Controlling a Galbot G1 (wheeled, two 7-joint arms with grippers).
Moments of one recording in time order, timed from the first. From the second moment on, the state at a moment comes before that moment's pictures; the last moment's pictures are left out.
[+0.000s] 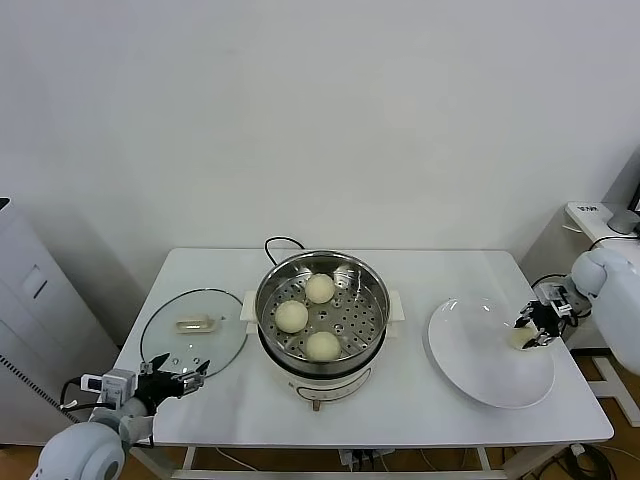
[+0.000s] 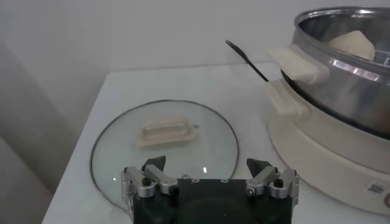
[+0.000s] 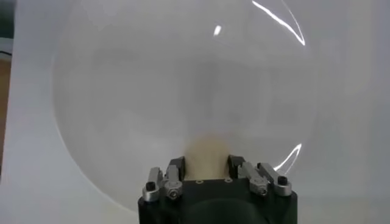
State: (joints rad) left arm 1.43 -0.97 -0.53 -2.05 -0.60 0.62 -0.10; right arm -0.06 0.76 -0.39 0.60 -0.38 0.41 -1.24
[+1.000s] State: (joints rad) left arm 1.43 -0.97 -0.53 -2.05 -0.59 0.62 -0.11; right arm 0.79 0.75 -1.50 1.22 0.48 -0.12 -1.21
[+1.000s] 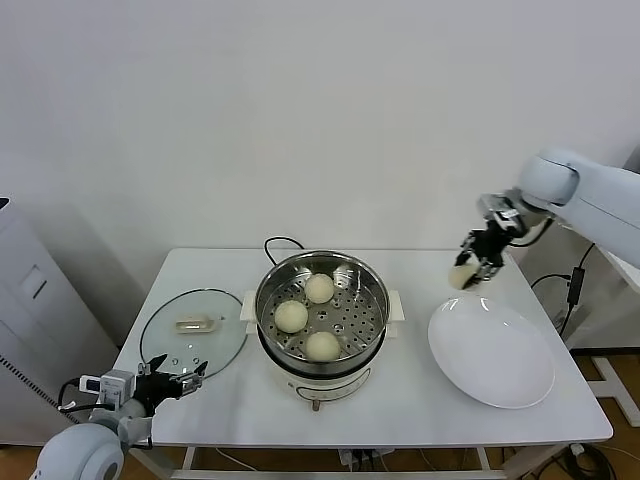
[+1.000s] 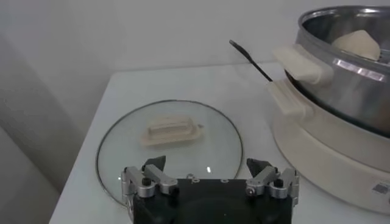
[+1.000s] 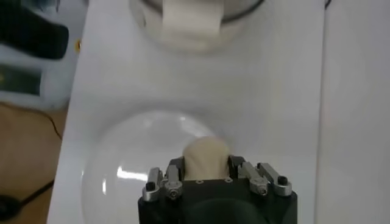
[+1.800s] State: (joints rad) left arm 1.42 -0.97 -0.53 -2.04 -0.59 0.62 -0.11; right arm 0.90 1.01 -1.66 1.38 0.85 -0.43 -0.96
